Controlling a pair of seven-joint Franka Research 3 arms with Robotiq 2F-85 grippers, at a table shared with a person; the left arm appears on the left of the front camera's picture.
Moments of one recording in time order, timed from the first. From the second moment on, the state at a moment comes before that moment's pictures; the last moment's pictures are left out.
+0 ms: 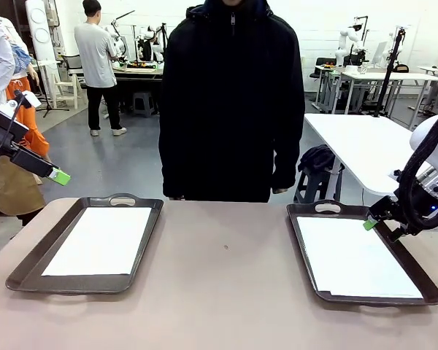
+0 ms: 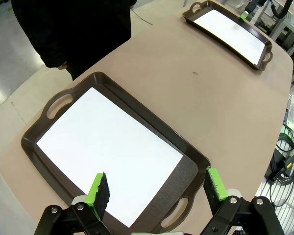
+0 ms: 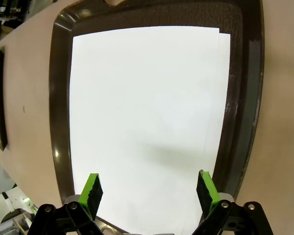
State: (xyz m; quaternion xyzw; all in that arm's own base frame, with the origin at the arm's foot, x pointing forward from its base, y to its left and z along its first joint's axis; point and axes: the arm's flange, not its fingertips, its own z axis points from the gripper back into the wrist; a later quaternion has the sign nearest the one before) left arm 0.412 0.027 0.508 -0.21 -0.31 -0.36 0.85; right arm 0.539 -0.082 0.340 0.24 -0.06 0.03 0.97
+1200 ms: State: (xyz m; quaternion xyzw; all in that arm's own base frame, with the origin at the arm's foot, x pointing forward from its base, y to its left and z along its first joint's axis) left arm 0.412 0.027 0.508 -0.21 -0.31 -0.36 0.85; right arm 0.539 -0.082 0.340 0.24 -0.06 0.03 0.97
